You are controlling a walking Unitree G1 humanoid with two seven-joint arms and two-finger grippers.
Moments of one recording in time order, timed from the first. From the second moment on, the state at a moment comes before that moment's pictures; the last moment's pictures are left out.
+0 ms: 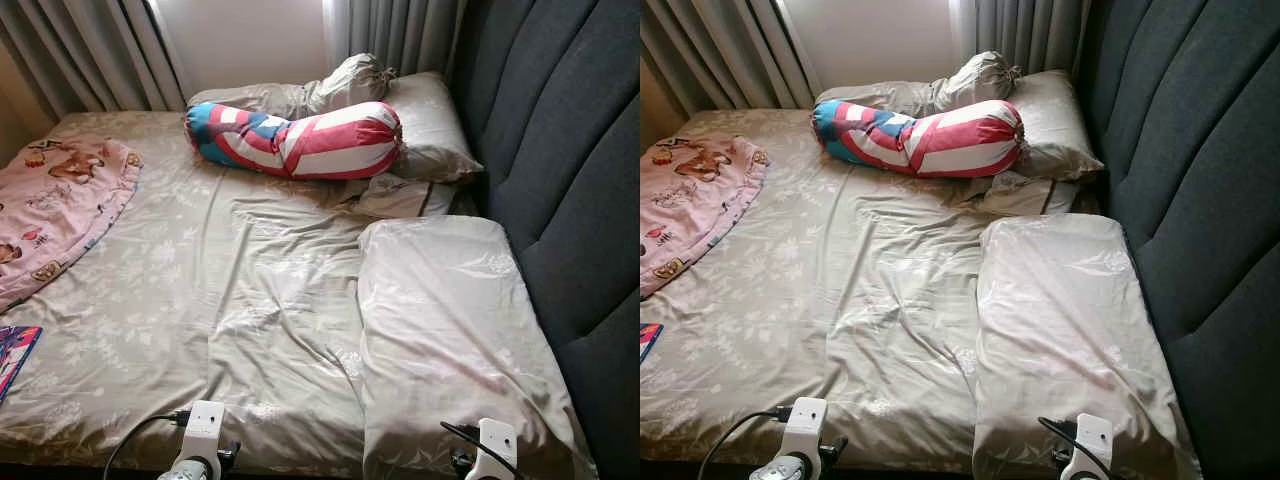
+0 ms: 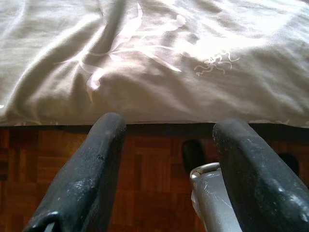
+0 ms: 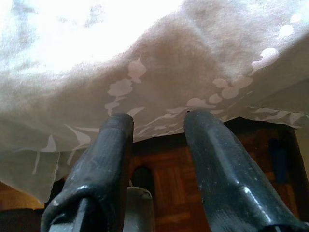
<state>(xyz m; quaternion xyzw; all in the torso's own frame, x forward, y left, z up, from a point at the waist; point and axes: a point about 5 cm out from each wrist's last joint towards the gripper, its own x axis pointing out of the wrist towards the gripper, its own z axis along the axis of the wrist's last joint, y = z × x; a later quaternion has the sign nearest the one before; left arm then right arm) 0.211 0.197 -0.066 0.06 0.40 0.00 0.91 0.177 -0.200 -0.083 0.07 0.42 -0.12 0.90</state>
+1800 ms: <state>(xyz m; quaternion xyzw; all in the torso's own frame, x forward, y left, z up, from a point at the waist) 0.202 0.197 -0.071 0.07 0.41 -0.01 0.91 0.174 -0.193 -0.086 0.07 0.43 -0.11 0.89</state>
